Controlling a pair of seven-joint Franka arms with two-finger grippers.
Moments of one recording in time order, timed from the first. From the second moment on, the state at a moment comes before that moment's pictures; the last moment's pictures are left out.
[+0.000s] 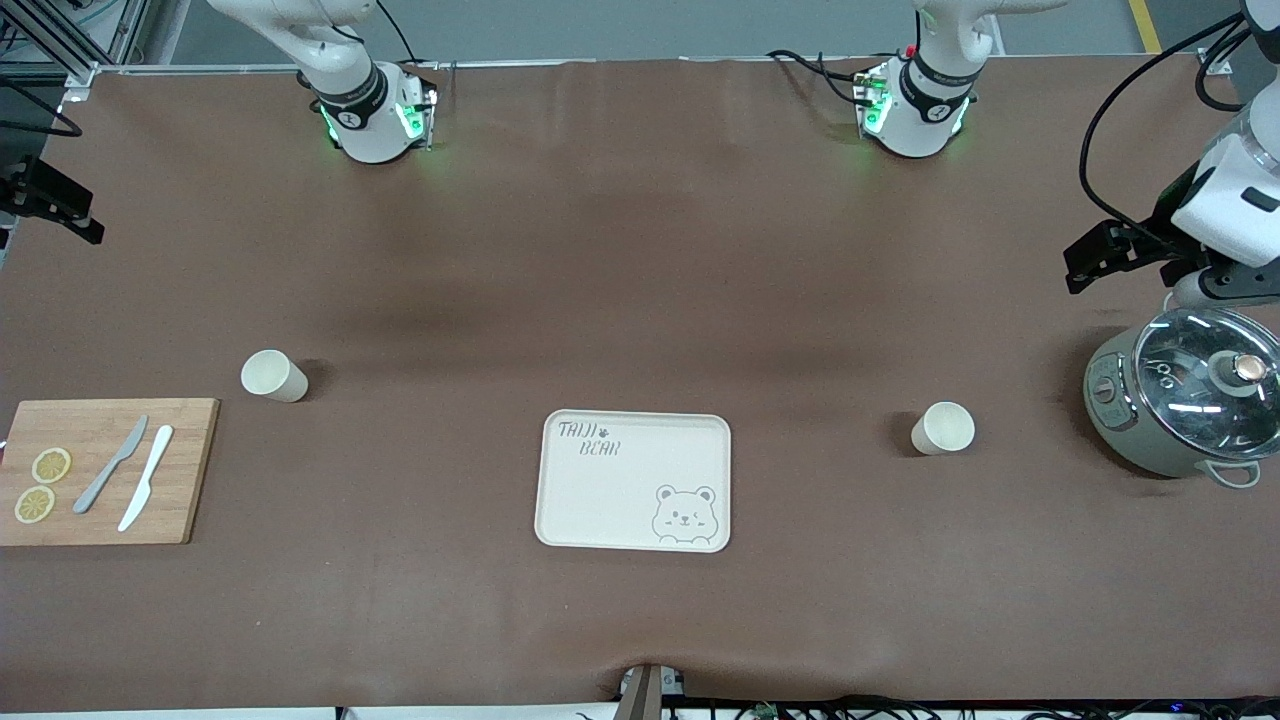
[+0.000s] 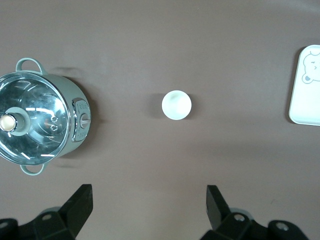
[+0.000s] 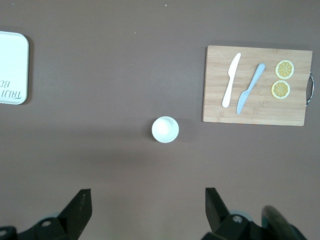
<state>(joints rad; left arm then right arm) 0.02 0.03 -0.14 -1.54 0.07 1.59 -0.16 -0.09 -0.09 -0.01 -1.61 -0.01 1.55 -0.17</state>
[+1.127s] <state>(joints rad) 0.05 0.13 -0.13 -1.54 0.07 1.59 -0.16 -0.13 0.03 -0.01 -1.56 0.00 1.66 -0.17</state>
